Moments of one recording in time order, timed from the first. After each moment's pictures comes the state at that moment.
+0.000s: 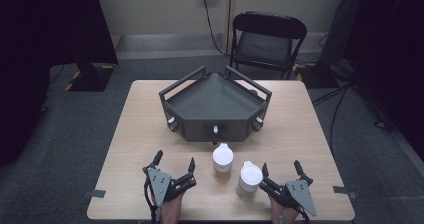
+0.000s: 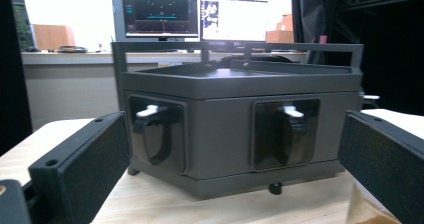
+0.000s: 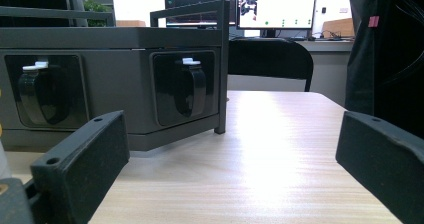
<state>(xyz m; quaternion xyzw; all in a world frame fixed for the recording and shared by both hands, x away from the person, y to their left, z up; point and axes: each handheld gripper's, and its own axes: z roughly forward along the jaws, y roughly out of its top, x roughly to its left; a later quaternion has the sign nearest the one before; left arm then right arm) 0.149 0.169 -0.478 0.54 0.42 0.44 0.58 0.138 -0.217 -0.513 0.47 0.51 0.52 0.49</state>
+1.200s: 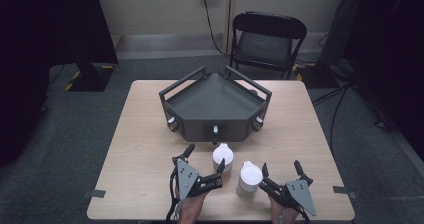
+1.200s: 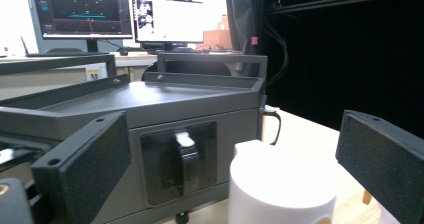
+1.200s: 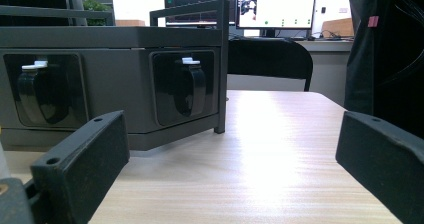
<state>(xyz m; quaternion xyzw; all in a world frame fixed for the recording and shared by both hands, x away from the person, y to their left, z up) 0.170 0.141 -0.455 0.59 0.35 0.37 0.63 0.138 -0.217 -0.513 0.47 0.52 0.52 0.49</state>
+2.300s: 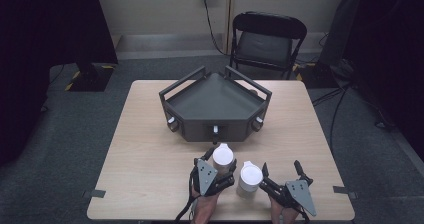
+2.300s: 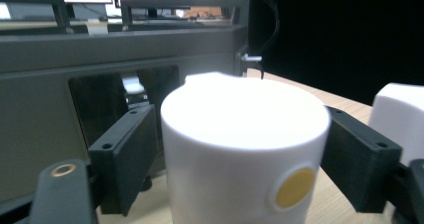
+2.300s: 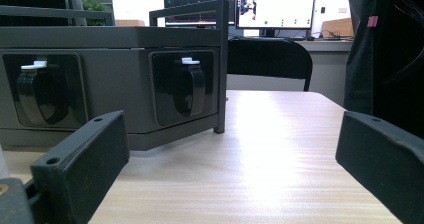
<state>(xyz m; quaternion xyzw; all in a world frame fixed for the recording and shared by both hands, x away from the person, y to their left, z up) 0.190 0.112 -0.475 0.64 0.36 0.33 0.59 0.138 -0.217 -0.513 0.47 0.51 0.52 0.49</state>
